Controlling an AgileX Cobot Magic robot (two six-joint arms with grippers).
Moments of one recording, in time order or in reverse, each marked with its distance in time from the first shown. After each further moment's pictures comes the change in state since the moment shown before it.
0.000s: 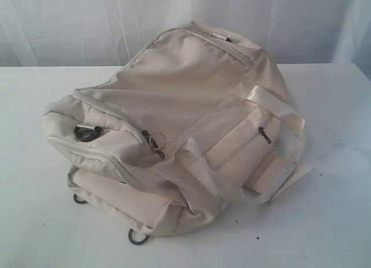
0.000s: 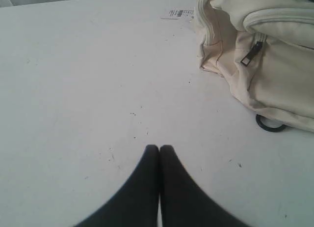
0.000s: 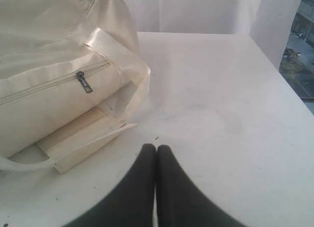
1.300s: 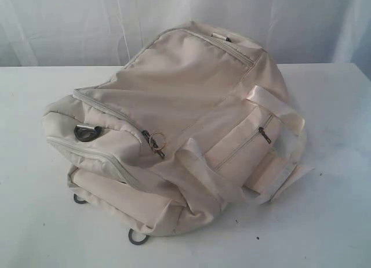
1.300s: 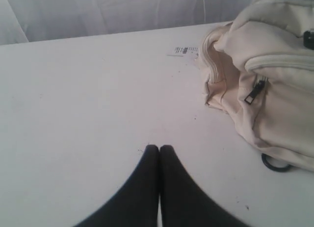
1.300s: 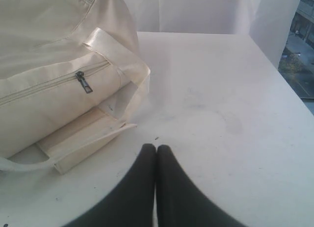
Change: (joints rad) left arm 0.000 0.000 0.000 0.000 -0.123 0.000; right arm 0.000 0.000 0.000 0.000 0.000 0.000
